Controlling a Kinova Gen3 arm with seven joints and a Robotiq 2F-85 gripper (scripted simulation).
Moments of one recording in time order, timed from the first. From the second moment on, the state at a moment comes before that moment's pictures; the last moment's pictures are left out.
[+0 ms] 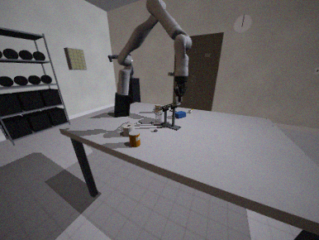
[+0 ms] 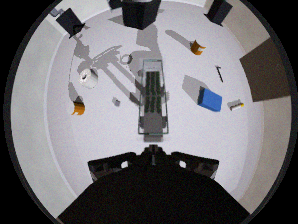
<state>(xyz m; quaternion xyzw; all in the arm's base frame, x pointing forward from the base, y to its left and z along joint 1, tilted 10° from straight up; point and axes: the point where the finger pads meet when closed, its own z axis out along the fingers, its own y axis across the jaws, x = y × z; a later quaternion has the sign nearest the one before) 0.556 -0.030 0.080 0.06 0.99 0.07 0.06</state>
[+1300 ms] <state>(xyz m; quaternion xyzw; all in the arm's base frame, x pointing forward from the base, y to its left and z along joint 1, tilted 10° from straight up) 0.557 -0.030 0.082 0.06 0.99 0.07 0.05</state>
